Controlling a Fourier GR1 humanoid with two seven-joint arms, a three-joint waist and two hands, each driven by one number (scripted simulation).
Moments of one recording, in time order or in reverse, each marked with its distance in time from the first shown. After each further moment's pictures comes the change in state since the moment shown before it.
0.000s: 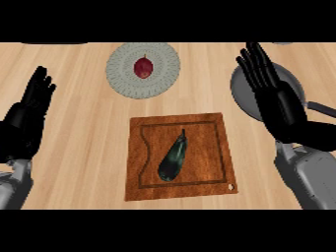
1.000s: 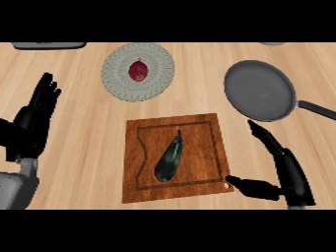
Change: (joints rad) left arm 0.004 -0.051 0.043 0.129 0.020 -0.084 -0.107; right arm 0.429 -0.119 0.156 -0.046 0.295 -0.246 0.139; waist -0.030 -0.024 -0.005
